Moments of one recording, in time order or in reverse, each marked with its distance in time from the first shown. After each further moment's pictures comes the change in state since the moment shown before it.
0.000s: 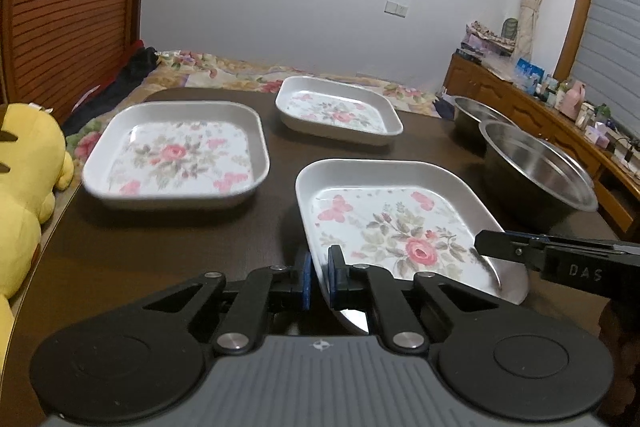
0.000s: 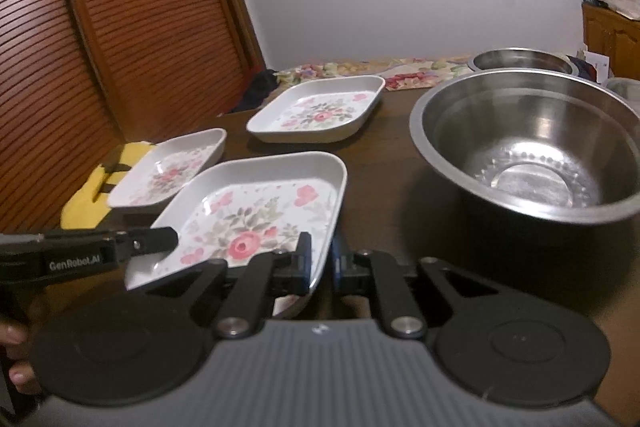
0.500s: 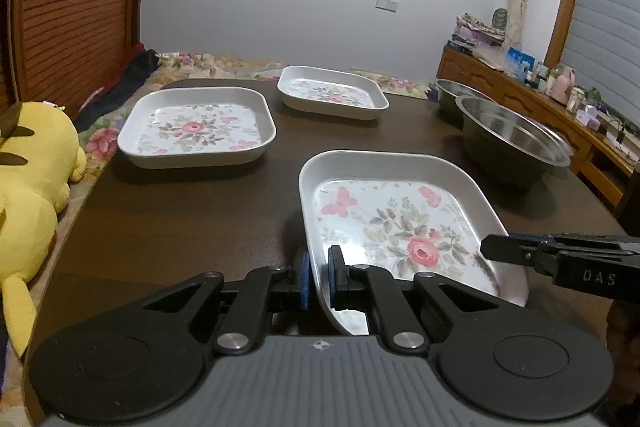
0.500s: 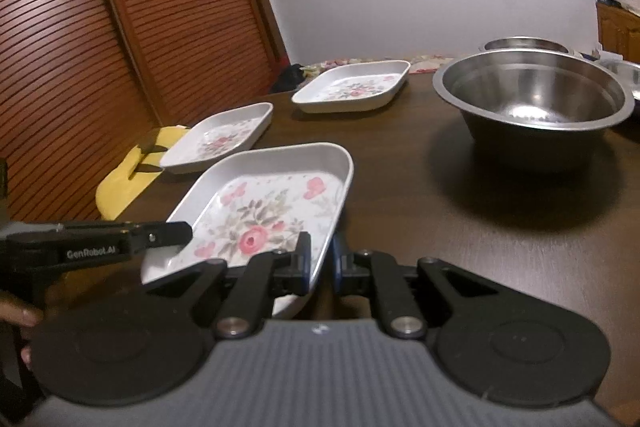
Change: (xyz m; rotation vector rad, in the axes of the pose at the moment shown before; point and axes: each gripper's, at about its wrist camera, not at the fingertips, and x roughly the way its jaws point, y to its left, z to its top) left arm -0.040 0.001 -0.029 0.047 0.003 0.003; right arm -0.038 0.019 -0.035 -0.013 0.004 0.064
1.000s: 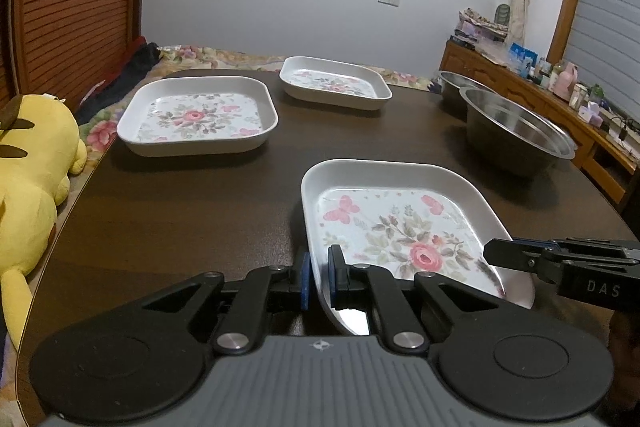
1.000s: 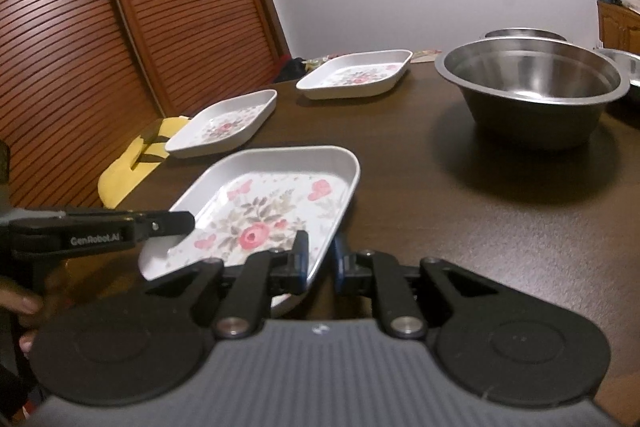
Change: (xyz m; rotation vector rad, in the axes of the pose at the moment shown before) left arm 0.008 0.001 -0.003 -0.011 0.019 0.000; right arm 0.000 0.003 -0.009 -0.001 0.010 -0.001
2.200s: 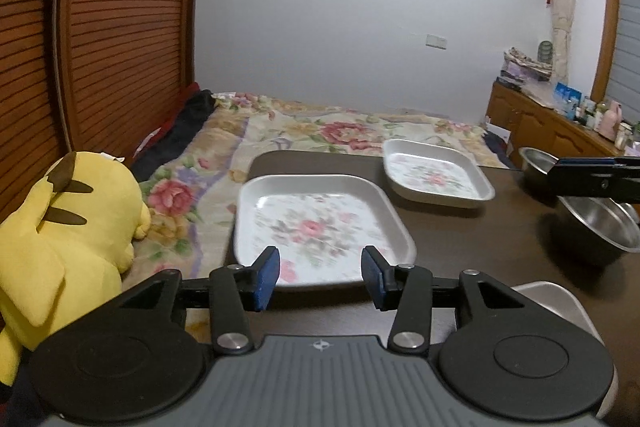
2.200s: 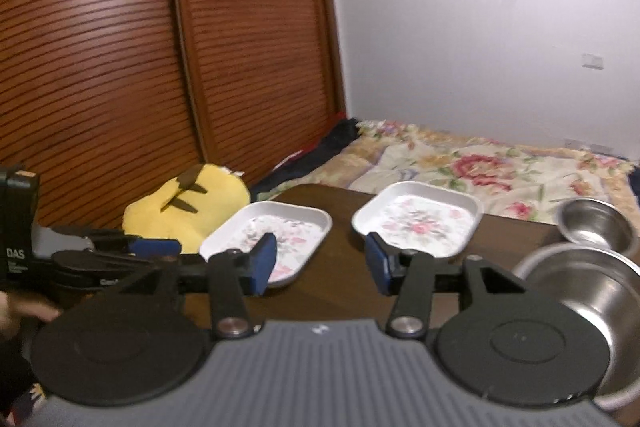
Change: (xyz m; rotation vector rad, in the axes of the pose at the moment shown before) left arm 0.004 0.089 0.078 -0.015 -0.119 0.137; right arm 0.028 0.047 0.120 -0.241 -0.091 0.111
